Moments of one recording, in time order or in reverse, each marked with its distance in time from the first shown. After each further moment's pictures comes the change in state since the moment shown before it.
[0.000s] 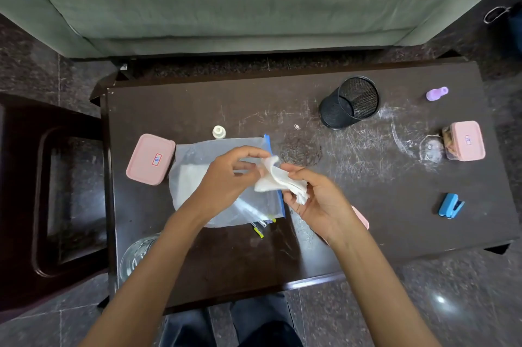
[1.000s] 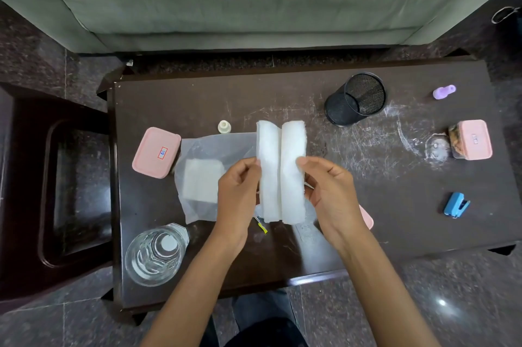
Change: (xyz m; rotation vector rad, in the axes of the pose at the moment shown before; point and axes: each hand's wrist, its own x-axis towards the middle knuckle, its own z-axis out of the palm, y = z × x) left_hand -0.030 0.005 0.040 -0.480 0.396 -0.284; right_hand -0.013 0.009 0.000 -0.236 -0.014 -0.439
